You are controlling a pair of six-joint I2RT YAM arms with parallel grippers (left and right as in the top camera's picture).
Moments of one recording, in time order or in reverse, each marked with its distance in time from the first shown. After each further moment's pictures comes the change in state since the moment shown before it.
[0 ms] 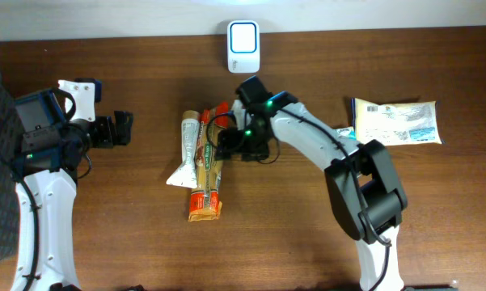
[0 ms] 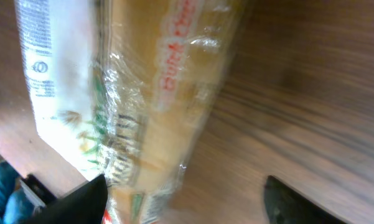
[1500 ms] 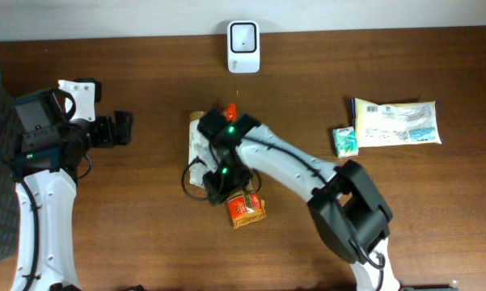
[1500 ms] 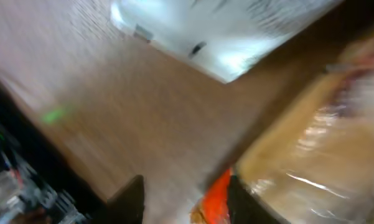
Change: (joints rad) left arm 0.000 0.000 0.000 0.000 0.000 0.000; right arm 0.231 -0.035 -0.002 -0.263 0.076 -0.316
